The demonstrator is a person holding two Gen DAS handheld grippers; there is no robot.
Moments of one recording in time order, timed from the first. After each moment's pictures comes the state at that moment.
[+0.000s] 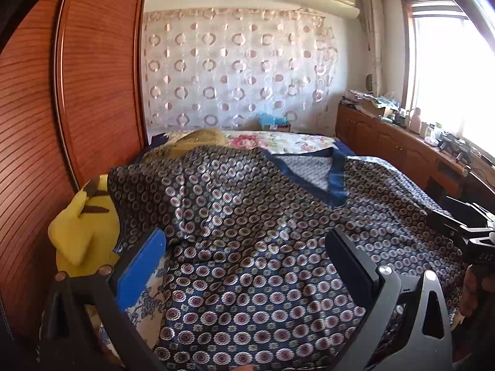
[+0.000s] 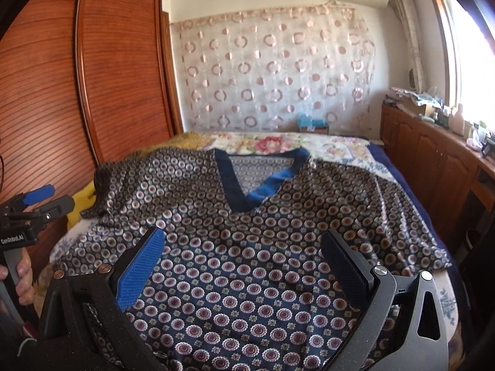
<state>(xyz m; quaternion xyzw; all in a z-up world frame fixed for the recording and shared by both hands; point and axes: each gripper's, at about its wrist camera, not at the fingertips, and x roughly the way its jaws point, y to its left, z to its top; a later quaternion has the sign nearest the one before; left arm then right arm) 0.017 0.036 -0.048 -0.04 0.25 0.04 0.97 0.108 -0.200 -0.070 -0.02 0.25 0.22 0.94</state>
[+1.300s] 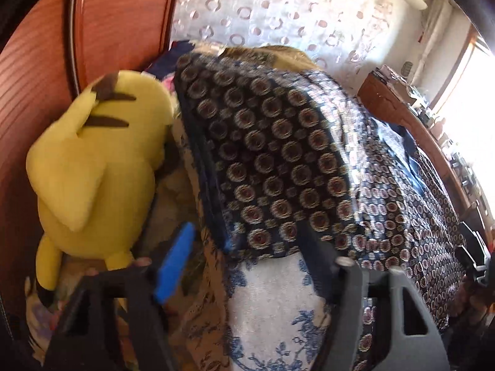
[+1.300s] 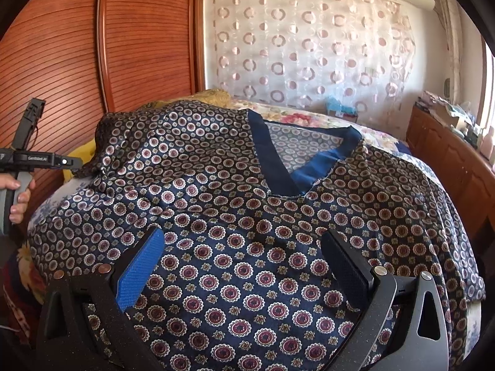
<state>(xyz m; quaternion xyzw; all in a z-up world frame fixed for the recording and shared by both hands) 0.087 0.235 -0.141 -0.19 0.42 0.03 0.89 0.151 -0.131 -0.118 -0.09 0.29 0.27 0.91</state>
